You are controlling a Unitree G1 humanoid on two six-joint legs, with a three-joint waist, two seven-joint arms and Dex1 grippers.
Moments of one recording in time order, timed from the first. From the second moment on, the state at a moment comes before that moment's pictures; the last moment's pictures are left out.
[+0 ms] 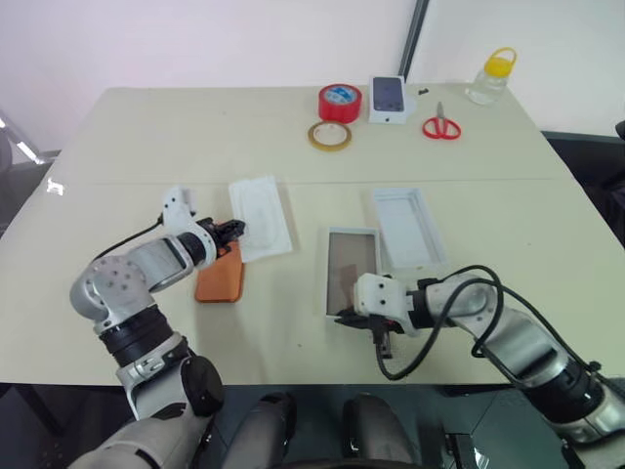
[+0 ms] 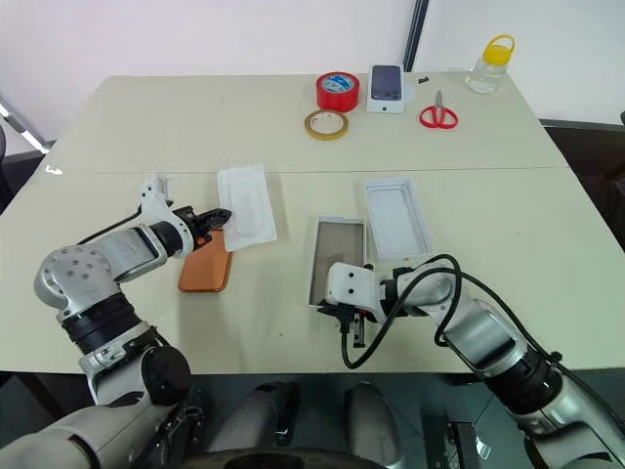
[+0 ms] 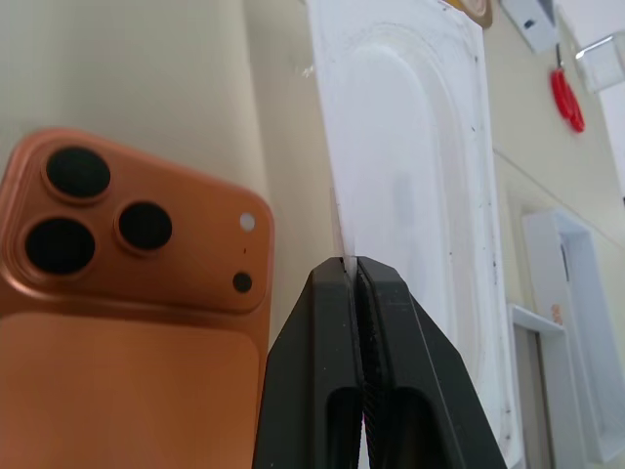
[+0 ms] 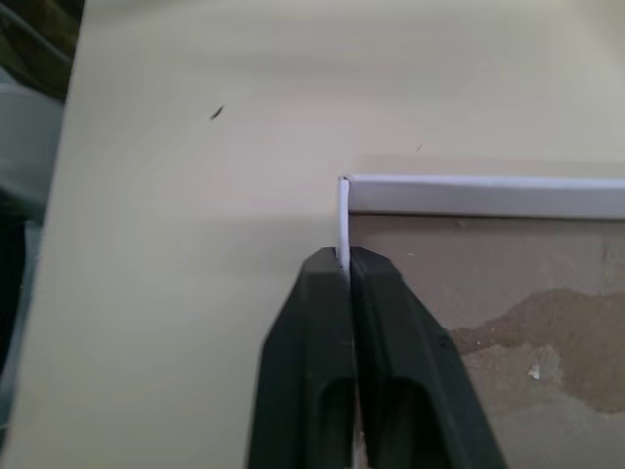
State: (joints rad) left arm -0.66 0.10 0.72 -0.16 -0.69 1.52 0.01; right arm -0.37 -0.73 0.44 -0.40 0.15 0.53 0.99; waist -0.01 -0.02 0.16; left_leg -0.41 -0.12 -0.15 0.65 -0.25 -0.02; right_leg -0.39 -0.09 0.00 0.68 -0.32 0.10
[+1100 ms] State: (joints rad) left arm -0.66 0.02 0.57 -0.23 -0.68 1.61 0.01; right arm -0.50 -0.62 0.24 -0.23 0.14 0.48 1.01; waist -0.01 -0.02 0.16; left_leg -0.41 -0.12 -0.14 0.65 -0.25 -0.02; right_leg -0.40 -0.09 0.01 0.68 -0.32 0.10
